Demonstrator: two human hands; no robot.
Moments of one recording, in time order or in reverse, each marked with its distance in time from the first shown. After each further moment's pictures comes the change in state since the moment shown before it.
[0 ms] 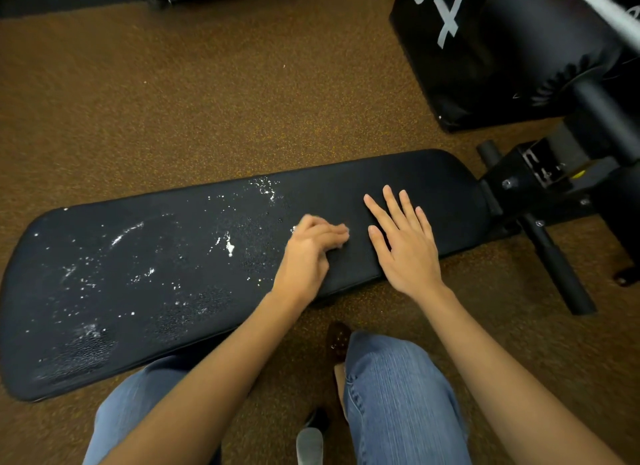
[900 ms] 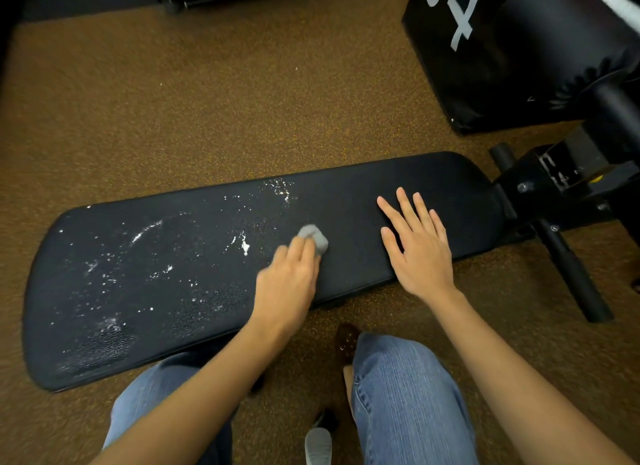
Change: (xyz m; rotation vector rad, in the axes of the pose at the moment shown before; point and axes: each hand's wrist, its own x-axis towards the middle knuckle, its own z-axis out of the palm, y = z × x) left_hand -0.038 0.010 -0.037 0.736 0.065 -0.070; right_hand -0.001 -0.001 0.002 -0.003 0.034 0.011
